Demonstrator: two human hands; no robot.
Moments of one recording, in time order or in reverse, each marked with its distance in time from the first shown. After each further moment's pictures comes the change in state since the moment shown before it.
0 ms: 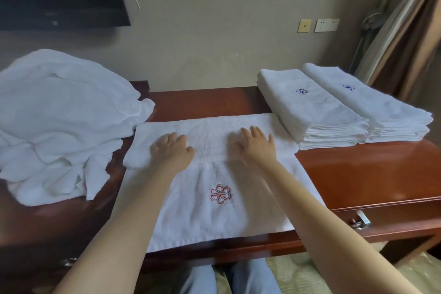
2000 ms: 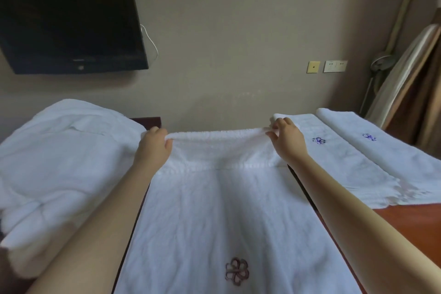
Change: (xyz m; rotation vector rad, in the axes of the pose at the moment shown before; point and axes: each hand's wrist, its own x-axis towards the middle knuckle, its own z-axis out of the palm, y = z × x) left_hand 0.096 -0.057 -0.104 -0.269 0.472 0.099; right_hand 0.129 0.020 -0.090 0.204 0.419 -0.056
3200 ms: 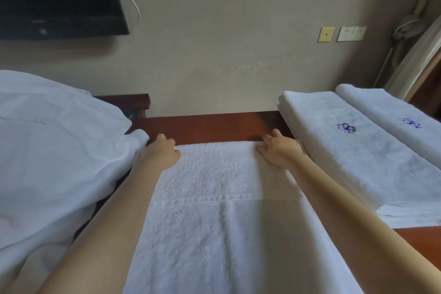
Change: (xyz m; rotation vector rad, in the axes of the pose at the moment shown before) left_hand 0.045 -0.031 0.148 0.266 -0.552 -0.119; right_hand 0.030 0.059 0.123 -0.424 -0.591 0.028
